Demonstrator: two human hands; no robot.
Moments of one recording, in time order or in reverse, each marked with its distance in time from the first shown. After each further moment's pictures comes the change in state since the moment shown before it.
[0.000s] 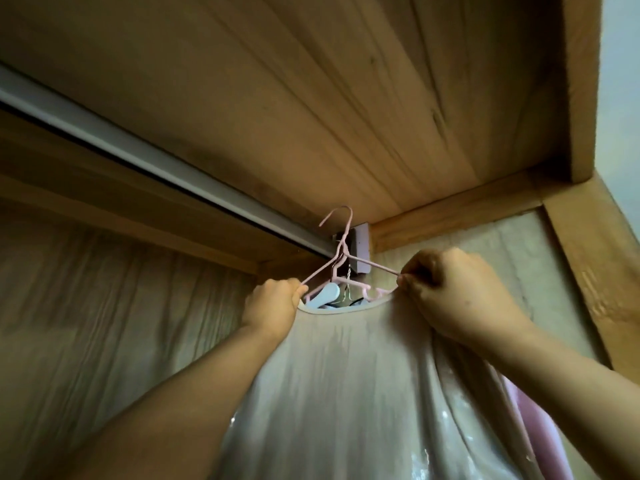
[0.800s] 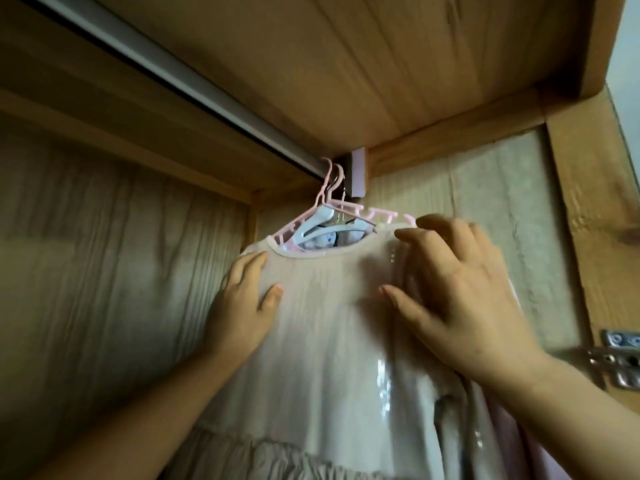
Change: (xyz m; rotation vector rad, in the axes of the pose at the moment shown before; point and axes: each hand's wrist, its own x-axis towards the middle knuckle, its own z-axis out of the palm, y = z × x) left_hand -0.119 -0.028 0.028 -0.407 0.152 -0.043; right_hand -0.093 0.015 0.017 -0.104 0.086 -0.289
